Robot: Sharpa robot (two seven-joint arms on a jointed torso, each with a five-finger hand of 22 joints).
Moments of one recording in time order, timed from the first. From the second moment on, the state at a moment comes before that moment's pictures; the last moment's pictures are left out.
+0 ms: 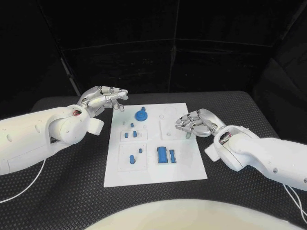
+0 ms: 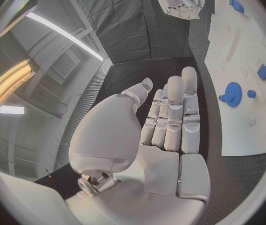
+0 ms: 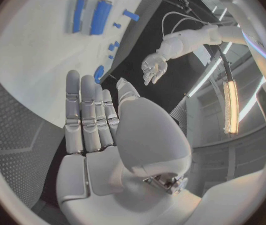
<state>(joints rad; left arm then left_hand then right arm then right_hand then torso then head) 1.22 -0.79 -0.20 1.32 0.01 -0.10 0.38 1.30 -0.07 0.34 0.01 0.05 0.95 0.18 0.23 0.07 1.02 0.12 0.37 0.09 1.09 0.04 0.93 0.43 0.16 1.18 0.13 0.21 0.96 0.79 -0.93 0.17 1.65 -0.83 -0.52 0.04 1.47 -0.01 -0.05 0.22 0.26 0.91 0.18 0.16 0.33 0.94 0.10 0.42 0.63 1.15 0.03 0.63 0.63 0.17 1.07 0.13 0.56 0.53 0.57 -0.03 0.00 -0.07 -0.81</state>
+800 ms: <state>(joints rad) 1.17 -0.63 -0.19 1.11 0.12 -0.24 0.53 1.32 -0.03 0.24 0.02 0.05 0.91 0.18 0.08 0.07 0.94 0.20 0.10 0.06 0.90 0.18 0.14 0.08 0.18 0.55 0.29 0.06 0.38 0.88 -0.62 0.17 1.15 -0.35 -0.38 0.41 1.48 0.03 -0.06 0.15 0.22 0.95 0.20 0.07 0.10 1.06 0.16 0.07 0.06 1.05 0.13 0.06 0.12 0.17 1.04 0.23 0.09 0.16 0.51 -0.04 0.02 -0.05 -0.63</state>
